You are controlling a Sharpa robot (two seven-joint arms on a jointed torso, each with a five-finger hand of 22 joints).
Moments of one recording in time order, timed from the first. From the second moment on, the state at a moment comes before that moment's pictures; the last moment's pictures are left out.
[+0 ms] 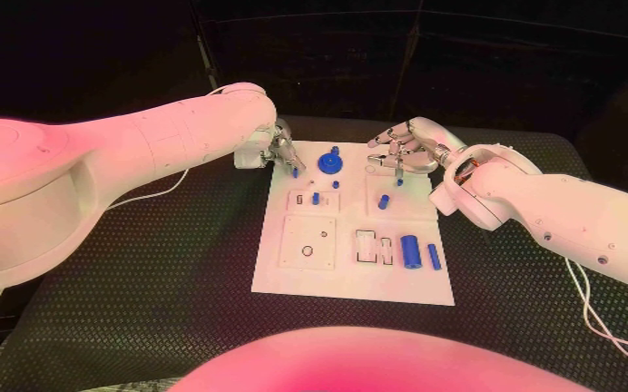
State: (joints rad) left arm 1.30 -0.45 -0.17 0.90 -0.94 0.34 -0.51; left_hand 1.08 0.09 0.05 0.10 0.07 0.82 0.10 0.65 0.33 1.22 0.02 1.16 0.87 1.47 -0.04 1.56 1.31 0.11 1.31 0.07 1.25 1.12; right arm 1.06 -0.71 0.06 1.41 -1.00 -0.29 0.06; right_hand 1.44 -0.04 -0.01 0.25 0.35 0.87 0.17 0.15 0.07 1.10 0.08 0.98 0.82 1.45 0.00 1.20 1.04 0.18 1.05 0.11 0.96 0.48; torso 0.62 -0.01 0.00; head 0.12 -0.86
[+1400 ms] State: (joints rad) left arm 1.30 -0.58 -0.17 1.11 -0.85 0.22 -0.50; left_hand 1.13 0.08 0.47 -0.02 0.06 0.81 0.08 0.73 0.32 1.22 0.00 1.14 0.83 1.46 -0.05 1.56 1.31 0.11 1.31 0.06 1.24 1.12; right arm 1.06 -0.71 0.06 1.41 -1.00 -0.29 0.06; right_hand 1.44 -0.04 -0.01 0.25 0.36 0.87 0.16 0.15 0.07 1.10 0.08 0.98 0.81 1.45 0.00 1.20 1.04 0.18 1.05 0.11 0.96 0.48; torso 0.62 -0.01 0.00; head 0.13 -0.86
